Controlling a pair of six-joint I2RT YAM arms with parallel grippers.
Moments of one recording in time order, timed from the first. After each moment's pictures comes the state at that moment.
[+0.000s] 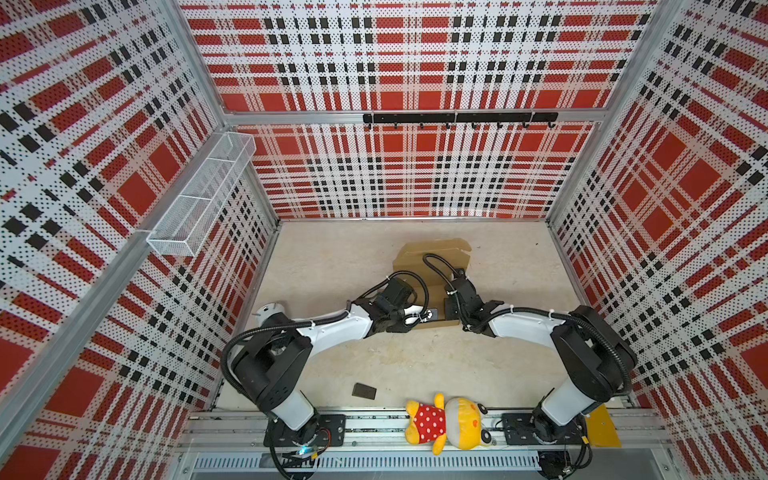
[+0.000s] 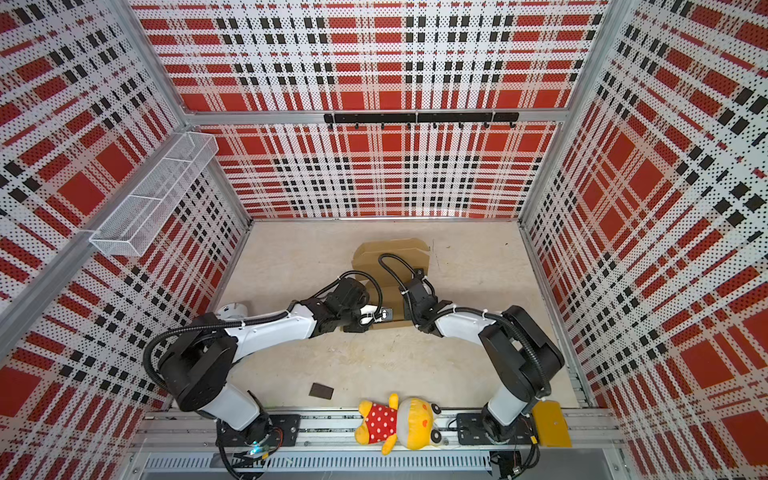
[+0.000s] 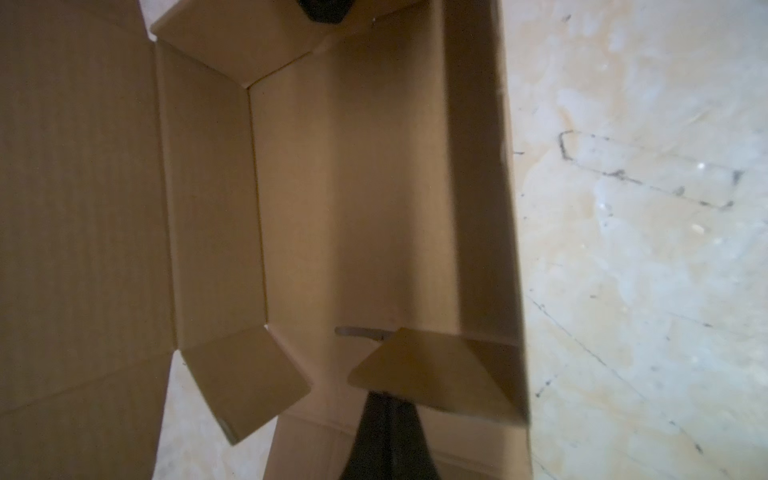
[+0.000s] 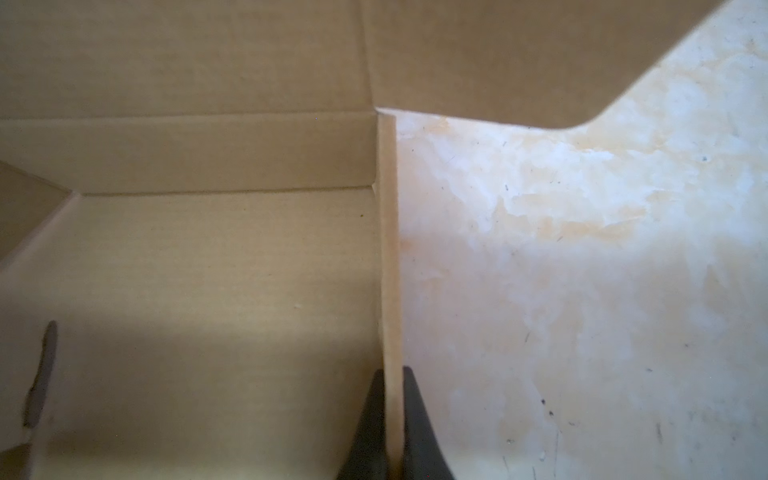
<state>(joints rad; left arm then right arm) -0.75 1.62 0.91 -0.19 -0.03 0.96 0.66 1.64 0.82 -0.06 0.37 0.44</state>
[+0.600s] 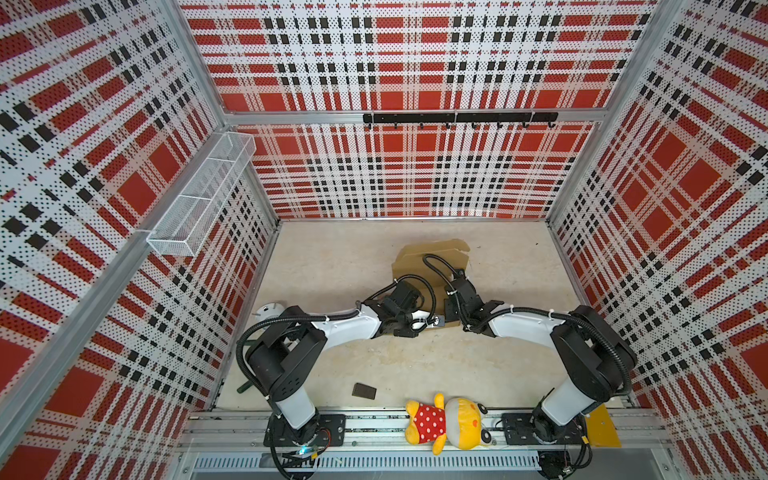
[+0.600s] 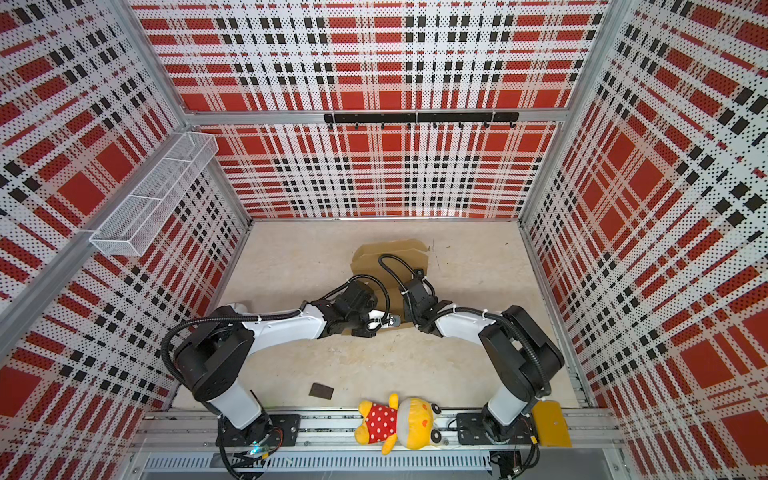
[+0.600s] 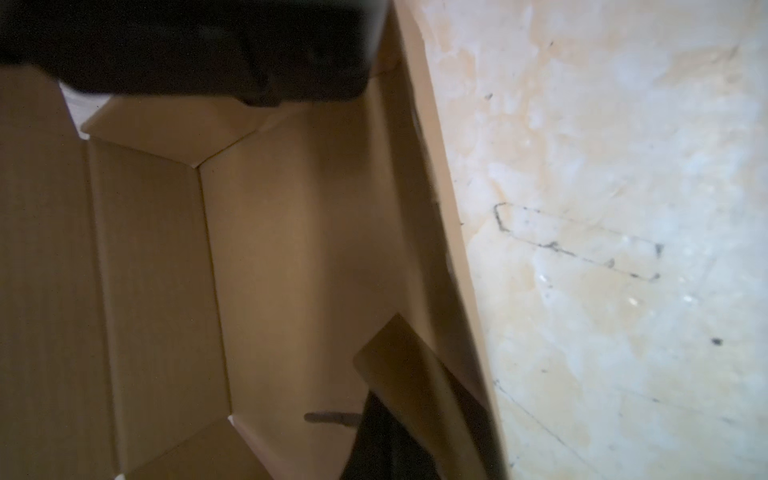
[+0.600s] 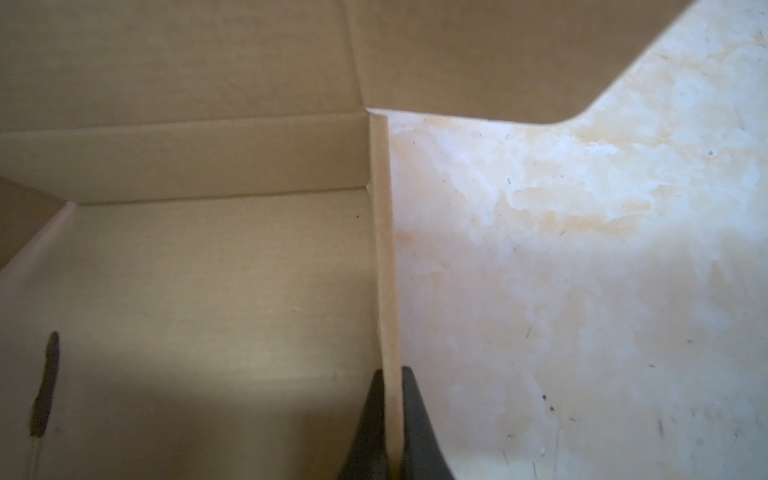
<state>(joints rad) -0.79 1.69 0.92 -0.15 0.07 0.96 0.66 1.64 0.82 -0.07 0.36 0.44</state>
